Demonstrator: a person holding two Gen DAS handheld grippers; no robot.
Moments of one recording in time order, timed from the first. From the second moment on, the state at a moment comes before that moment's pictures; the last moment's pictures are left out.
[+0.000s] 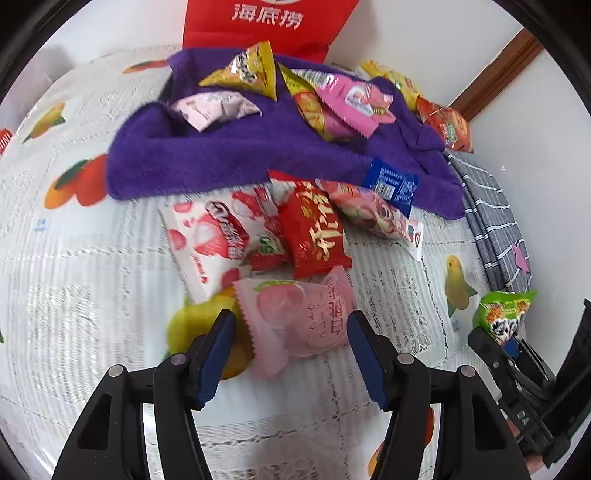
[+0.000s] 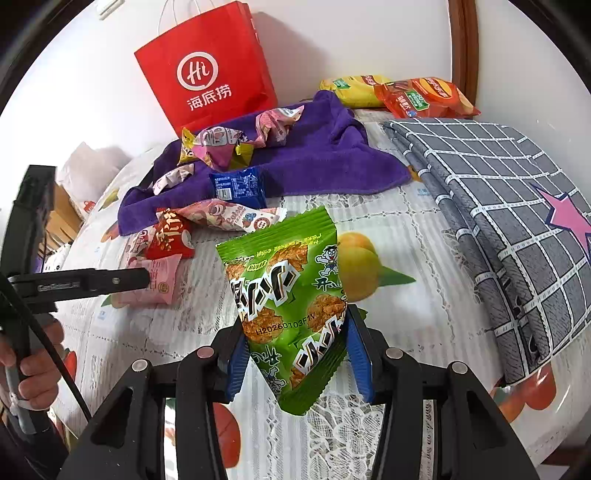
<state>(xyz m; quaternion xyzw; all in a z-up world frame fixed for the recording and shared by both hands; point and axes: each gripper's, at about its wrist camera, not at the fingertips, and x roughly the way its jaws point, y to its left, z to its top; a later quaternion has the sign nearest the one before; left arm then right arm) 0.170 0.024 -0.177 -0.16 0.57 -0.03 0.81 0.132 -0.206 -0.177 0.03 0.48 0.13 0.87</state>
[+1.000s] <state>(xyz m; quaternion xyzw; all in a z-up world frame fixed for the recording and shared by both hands) 0.158 -0.014 -0.178 -0.06 0.54 0.00 0.84 0.133 -0.216 -0.153 0.06 0.47 0.14 0.87</state>
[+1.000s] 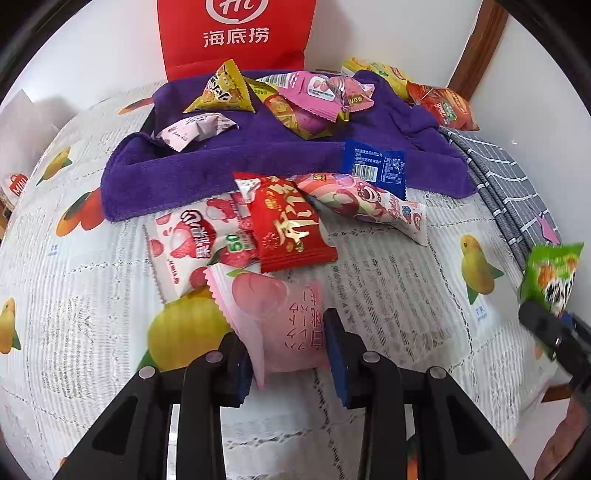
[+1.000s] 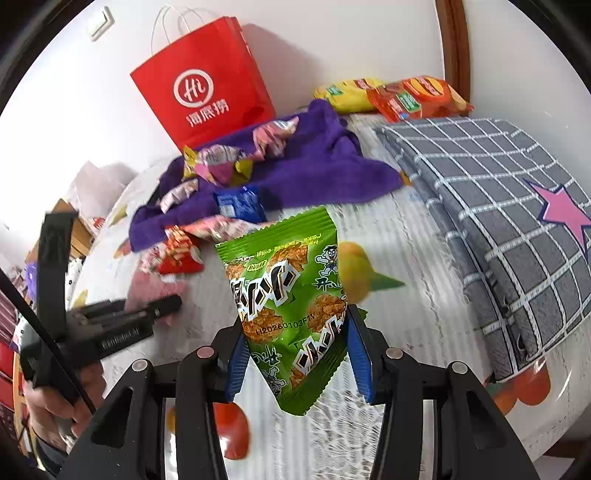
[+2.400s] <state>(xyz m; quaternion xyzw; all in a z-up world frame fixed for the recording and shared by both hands) 0.295 0.074 -0.041 -0.13 0.42 -0.02 0.90 0.285 -0.132 -0.051 0.02 0.41 0.14 0.90</state>
